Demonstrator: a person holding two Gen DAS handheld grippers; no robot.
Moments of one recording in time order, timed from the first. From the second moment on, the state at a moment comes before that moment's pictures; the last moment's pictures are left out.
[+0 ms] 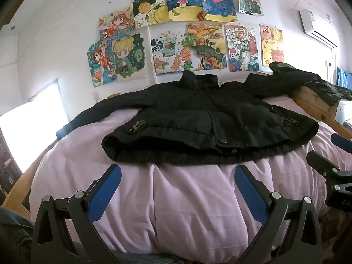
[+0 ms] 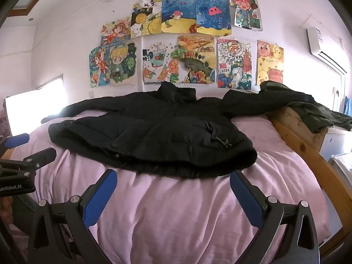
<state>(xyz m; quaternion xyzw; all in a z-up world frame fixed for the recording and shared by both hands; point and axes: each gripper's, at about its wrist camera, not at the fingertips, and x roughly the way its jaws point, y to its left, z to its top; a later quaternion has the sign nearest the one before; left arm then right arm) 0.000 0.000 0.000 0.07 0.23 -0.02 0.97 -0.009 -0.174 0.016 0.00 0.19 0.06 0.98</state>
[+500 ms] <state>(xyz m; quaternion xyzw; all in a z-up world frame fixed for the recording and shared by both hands) 0.000 0.000 0.000 0.07 0.23 -0.02 0.97 -0.011 -0.175 0.016 0.00 0.19 0.06 0.98</state>
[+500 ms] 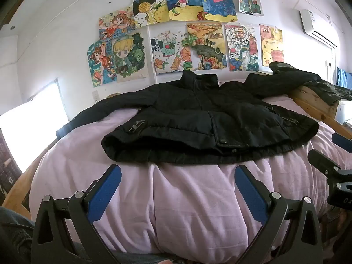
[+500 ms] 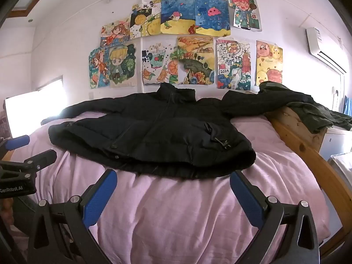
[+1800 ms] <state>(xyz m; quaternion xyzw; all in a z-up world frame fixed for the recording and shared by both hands) 0.000 0.000 0.000 0.07 0.23 -0.02 0.97 -0.015 -0.178 0.017 0.00 0.18 0.06 0.98</state>
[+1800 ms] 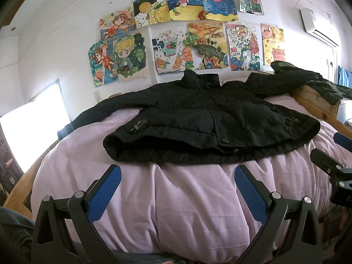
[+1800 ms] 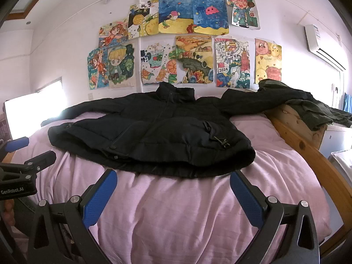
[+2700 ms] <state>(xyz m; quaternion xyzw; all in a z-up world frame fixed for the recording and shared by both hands) 0.000 0.000 0.000 0.07 0.23 -0.02 0.97 -0.017 -0.176 0.019 0.01 0.18 0.06 0.98</state>
